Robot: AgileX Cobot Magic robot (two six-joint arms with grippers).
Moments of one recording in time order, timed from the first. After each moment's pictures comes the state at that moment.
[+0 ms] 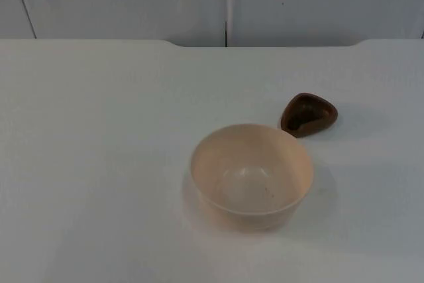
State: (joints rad) right arm 0.03 0.00 -0.52 0.06 1.08 -0.03; left arm 0.02 0.00 -0.50 0.00 1.08 -0.06
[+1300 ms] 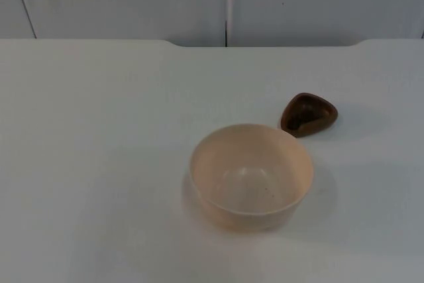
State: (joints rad) right arm 0.03 0.00 -0.52 0.06 1.08 -0.03; left arm 0.02 0.61 -0.67 -0.25 0.87 0.03
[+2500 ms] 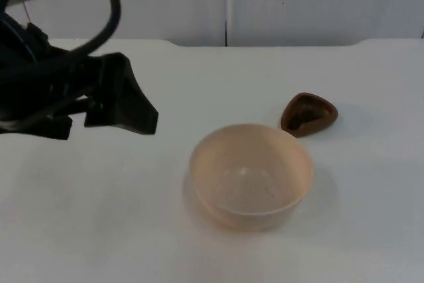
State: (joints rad) right arm 0.03 0.00 -0.52 0.06 1.08 -0.03; left arm -0.31 1.34 -0.68 -0.71 0.52 0.47
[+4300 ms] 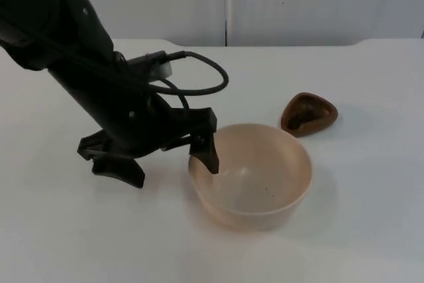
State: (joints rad) right arm 0.03 0.00 -0.52 0.06 1.08 -0.03; left arm -0.39 2.02 -1.08 -0.62 0.51 0.17
